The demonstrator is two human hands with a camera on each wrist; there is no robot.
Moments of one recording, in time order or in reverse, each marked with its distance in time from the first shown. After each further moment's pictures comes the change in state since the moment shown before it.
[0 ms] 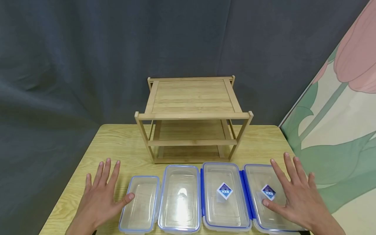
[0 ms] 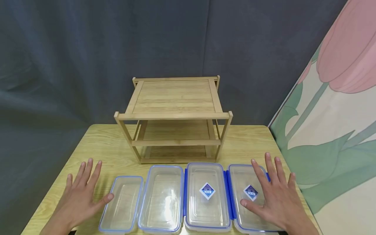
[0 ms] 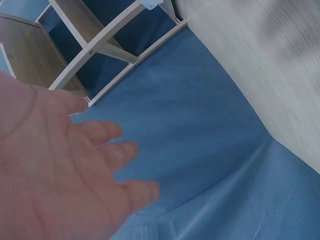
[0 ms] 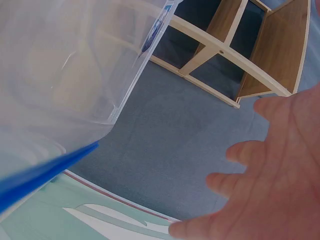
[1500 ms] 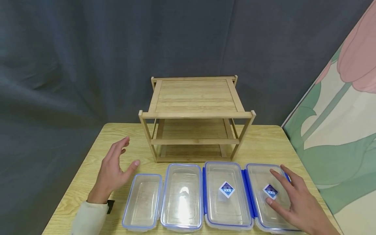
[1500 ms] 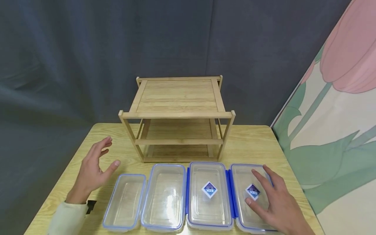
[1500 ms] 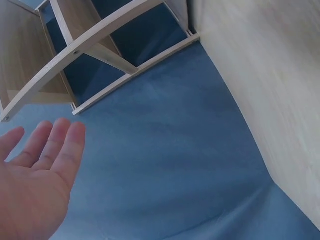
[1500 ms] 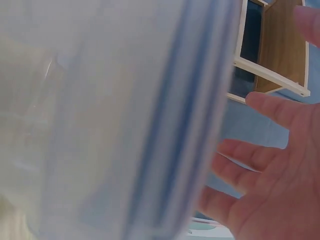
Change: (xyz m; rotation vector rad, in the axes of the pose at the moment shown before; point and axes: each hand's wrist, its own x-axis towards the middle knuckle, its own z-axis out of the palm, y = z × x) left_hand 0.079 -0.005 0.005 -0.487 0.444 0.242; right_hand -0.013 0.000 0.015 0.164 0.011 0.050
